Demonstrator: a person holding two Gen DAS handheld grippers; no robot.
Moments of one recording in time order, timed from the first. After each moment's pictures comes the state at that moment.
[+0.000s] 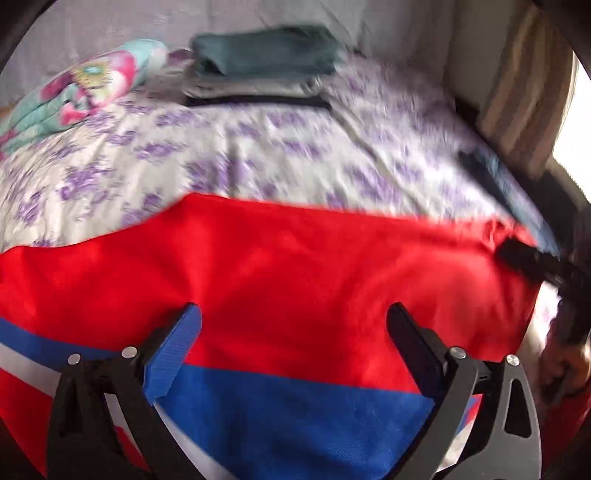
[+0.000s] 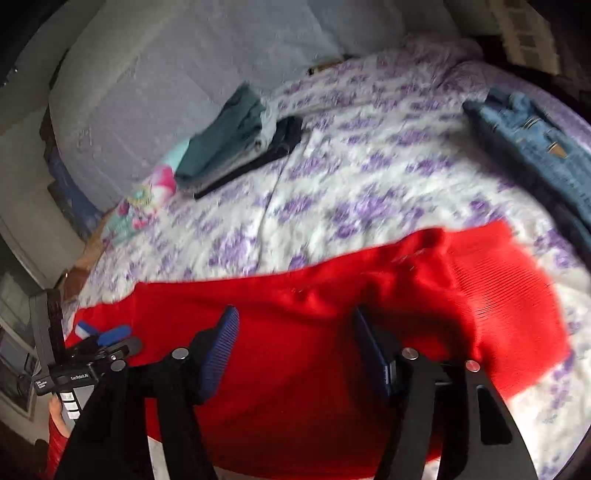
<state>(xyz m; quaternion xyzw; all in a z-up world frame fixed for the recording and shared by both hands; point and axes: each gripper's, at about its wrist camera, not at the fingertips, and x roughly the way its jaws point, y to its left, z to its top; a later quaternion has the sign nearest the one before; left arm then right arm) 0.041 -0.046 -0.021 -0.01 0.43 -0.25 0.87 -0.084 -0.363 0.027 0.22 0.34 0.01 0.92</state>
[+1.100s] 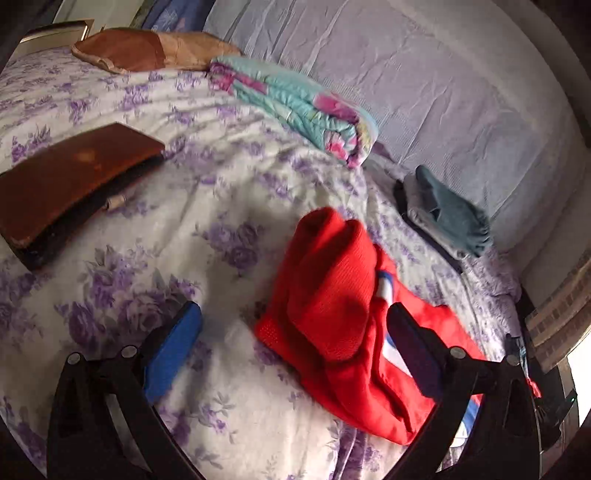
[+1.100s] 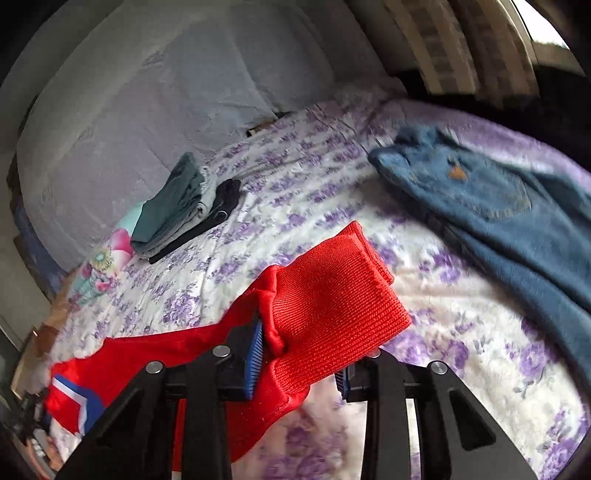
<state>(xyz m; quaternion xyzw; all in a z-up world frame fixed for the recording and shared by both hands) 0.000 0.229 -0.024 -0.27 0.33 -0.05 0.90 -0.118 -0.386 0.036 0.20 0.28 -0.12 0.93</state>
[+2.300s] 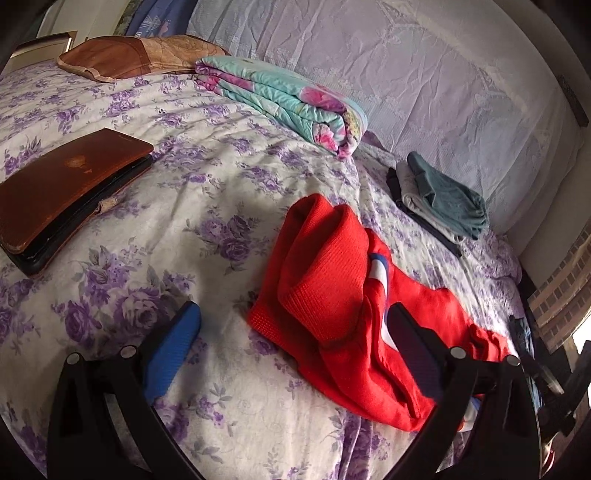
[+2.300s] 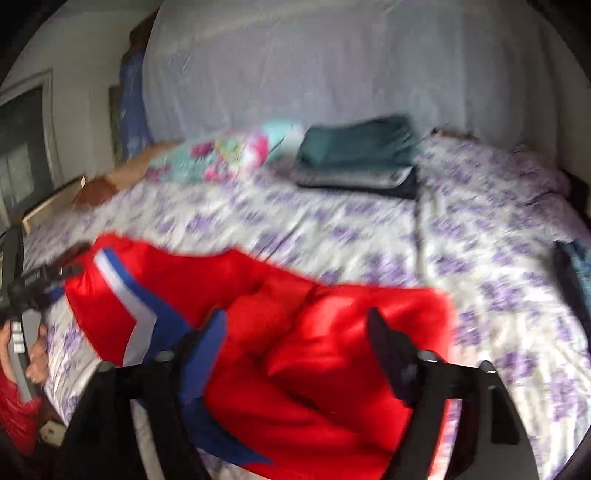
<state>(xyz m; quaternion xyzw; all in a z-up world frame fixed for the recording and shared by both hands) -0.001 0.216 -0.027 -0.23 0.35 -0.07 0.90 -0.071 -0.180 0.060 0.00 0.30 0.05 0.95</state>
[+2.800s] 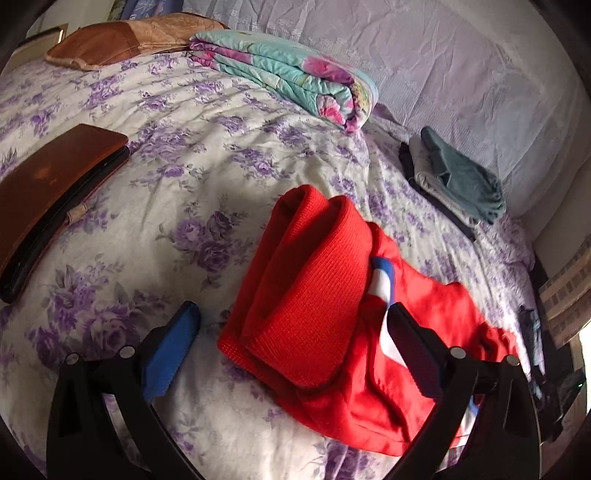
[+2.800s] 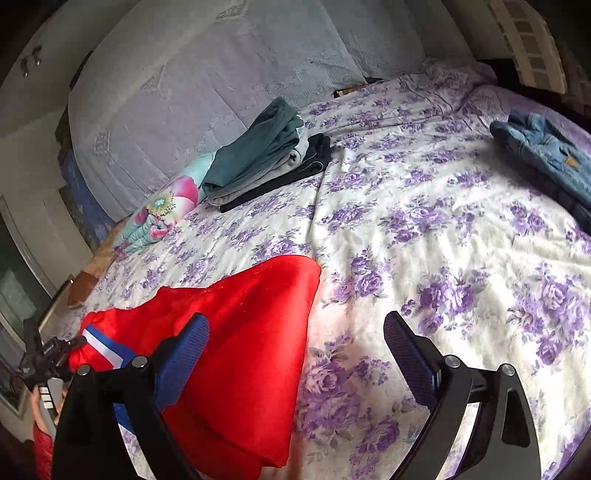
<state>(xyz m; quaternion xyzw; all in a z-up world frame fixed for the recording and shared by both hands) 0.028 0.206 -0.027 -0.23 0.40 -0.06 0.88 -0.077 -0.308 0.015 0.21 0.31 0.02 0.93</state>
